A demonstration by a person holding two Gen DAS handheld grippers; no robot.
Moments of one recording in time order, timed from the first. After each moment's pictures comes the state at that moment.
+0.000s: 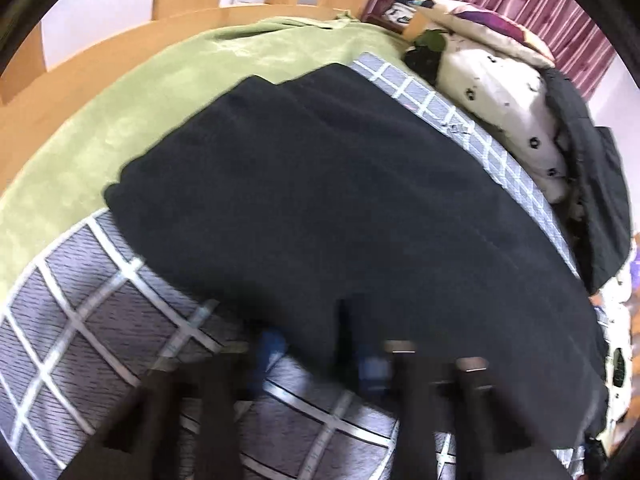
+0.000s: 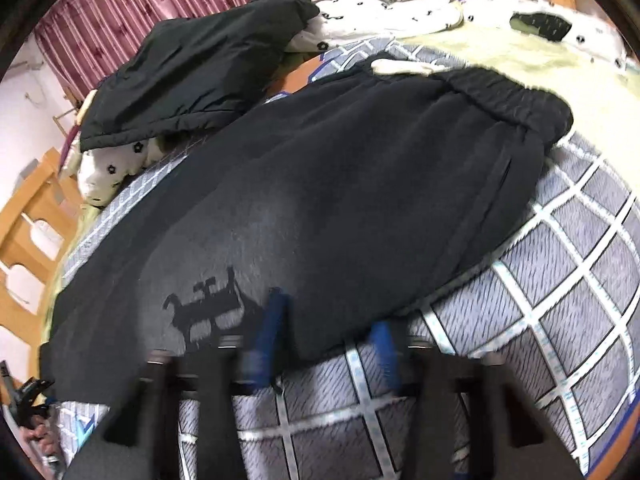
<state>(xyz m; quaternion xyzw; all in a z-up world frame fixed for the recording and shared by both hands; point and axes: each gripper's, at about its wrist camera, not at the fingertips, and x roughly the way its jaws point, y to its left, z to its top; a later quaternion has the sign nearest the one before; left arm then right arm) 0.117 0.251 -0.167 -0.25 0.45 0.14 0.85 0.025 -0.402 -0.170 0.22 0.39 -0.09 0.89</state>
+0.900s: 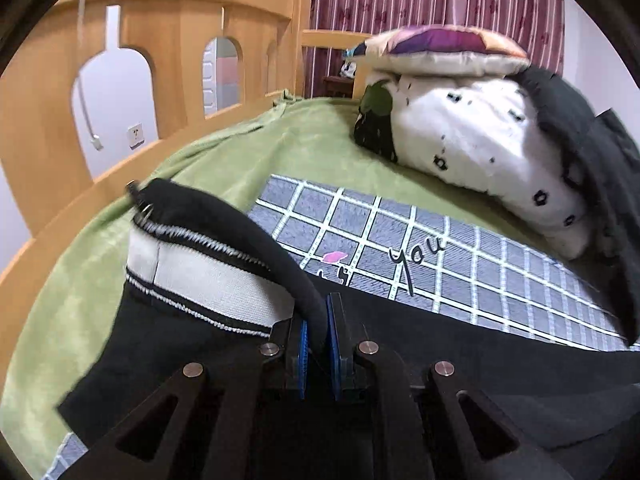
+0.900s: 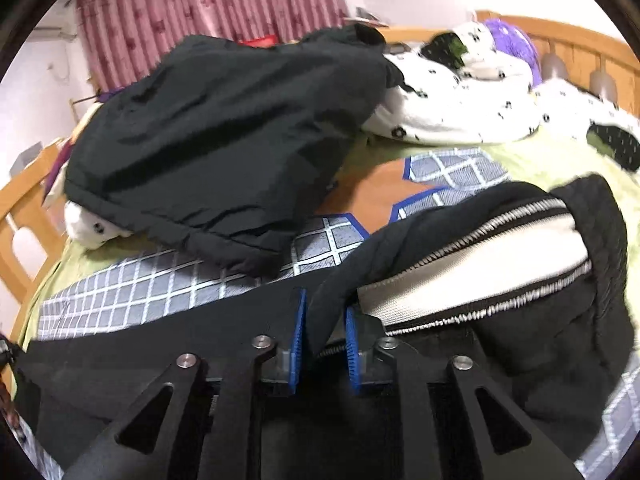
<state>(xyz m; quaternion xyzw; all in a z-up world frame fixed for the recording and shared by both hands) 0.322 0.206 -0.117 -0.10 0.35 0.17 0.92 0.241 -0.387 -0.108 0.14 0.33 -0.07 0.93</state>
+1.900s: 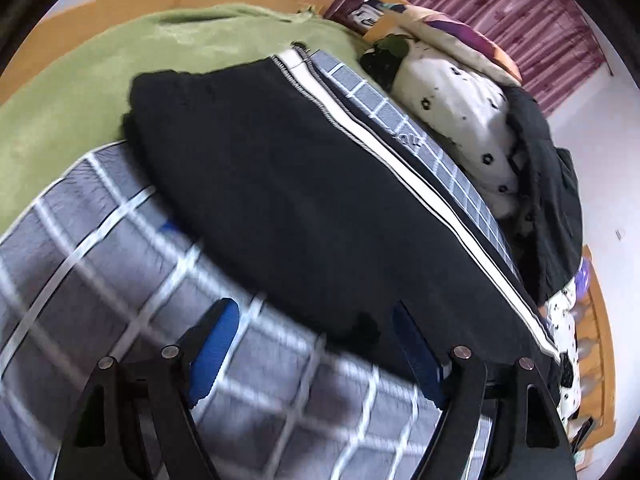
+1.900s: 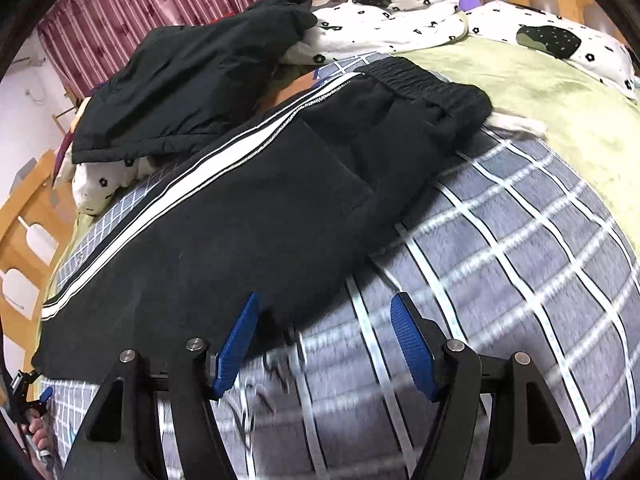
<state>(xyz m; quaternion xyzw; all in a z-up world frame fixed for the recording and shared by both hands) 0.166 0.264 -0.180 -0.33 0.41 0.03 0.85 0.053 -0.429 -0.163 0.21 0.39 -0.08 0.89</state>
